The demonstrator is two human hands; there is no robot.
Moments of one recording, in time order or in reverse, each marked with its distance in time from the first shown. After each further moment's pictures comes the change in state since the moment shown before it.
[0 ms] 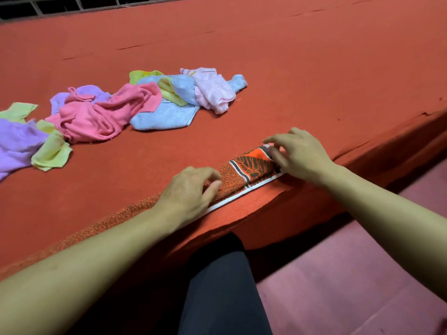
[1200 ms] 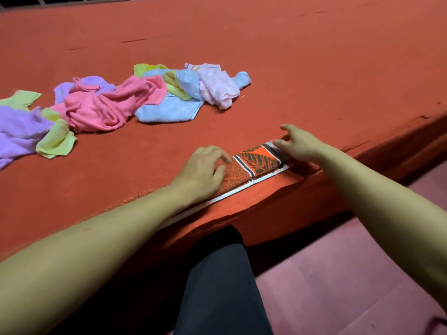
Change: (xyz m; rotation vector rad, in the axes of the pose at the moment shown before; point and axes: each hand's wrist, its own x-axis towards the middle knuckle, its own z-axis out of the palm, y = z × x) left_hand 0.024 0.004 0.005 -0.095 -0.009 0.015; right_hand 0.024 0.018 0.007 0.331 -0.419 0.576
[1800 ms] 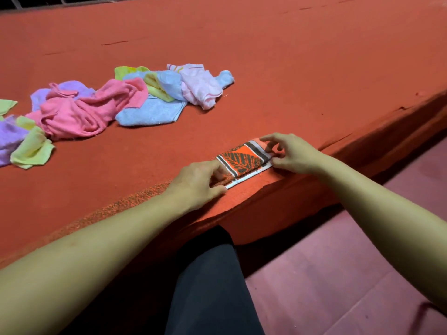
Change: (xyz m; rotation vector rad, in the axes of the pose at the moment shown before) left_hand 0.000 0.025 0.013 0.027 -0.207 -0.105; right_hand -0.035 0.030 -0.001 -0.018 0.028 -0.371
